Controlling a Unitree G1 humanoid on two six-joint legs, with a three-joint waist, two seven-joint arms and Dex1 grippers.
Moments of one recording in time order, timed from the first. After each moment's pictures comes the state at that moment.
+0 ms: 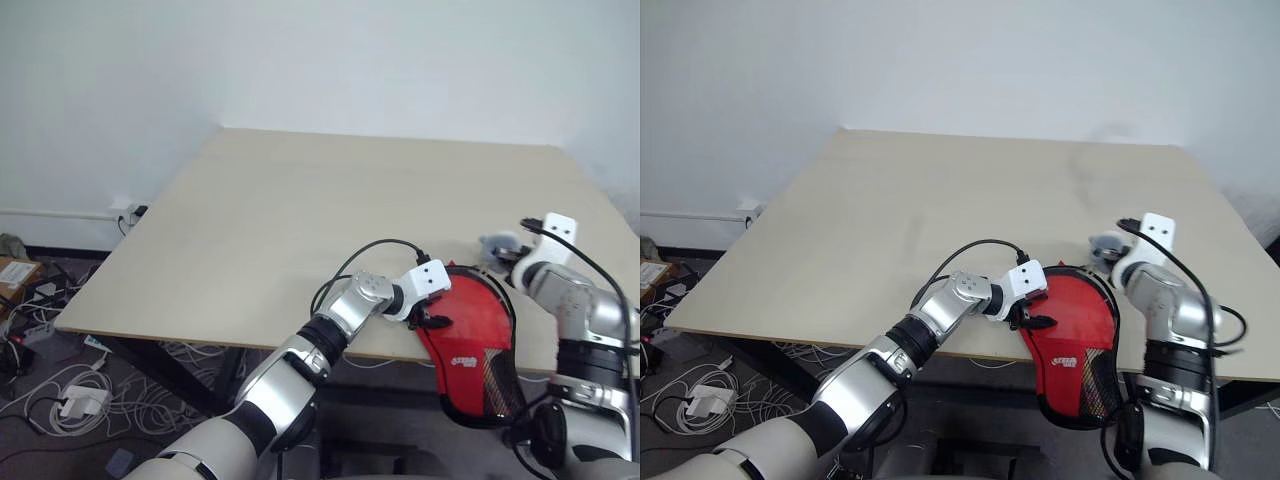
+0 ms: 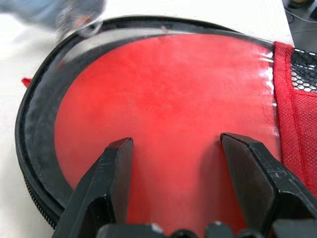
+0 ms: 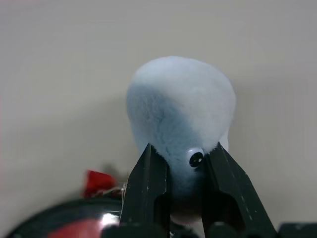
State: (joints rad) left arm -0.84 -0.14 -0.48 0.83 0.09 0.20 -0.83; right arm -0.46 -0.40 -0.43 0.05 0.36 1.03 0.05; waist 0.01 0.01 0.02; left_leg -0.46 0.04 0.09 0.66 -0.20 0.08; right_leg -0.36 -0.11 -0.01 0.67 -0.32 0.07
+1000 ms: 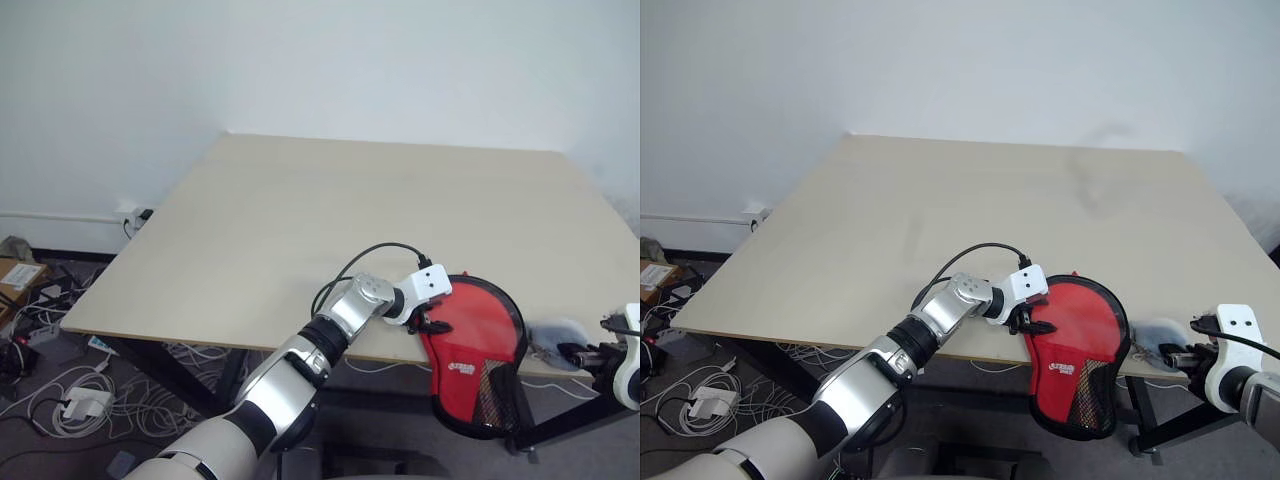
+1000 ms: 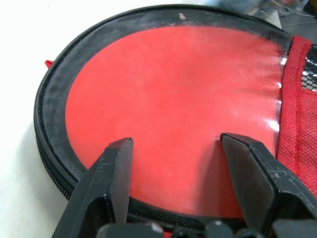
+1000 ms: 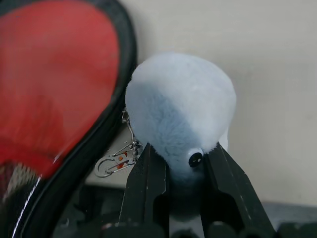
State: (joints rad) left arm -0.84 -0.14 -0.49 0.84 0.08 0.21 -0.85; right arm 0.33 -0.73 -0.61 -0.47 0.56 1.13 0.53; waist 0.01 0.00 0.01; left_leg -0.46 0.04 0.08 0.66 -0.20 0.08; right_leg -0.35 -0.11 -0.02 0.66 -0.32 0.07
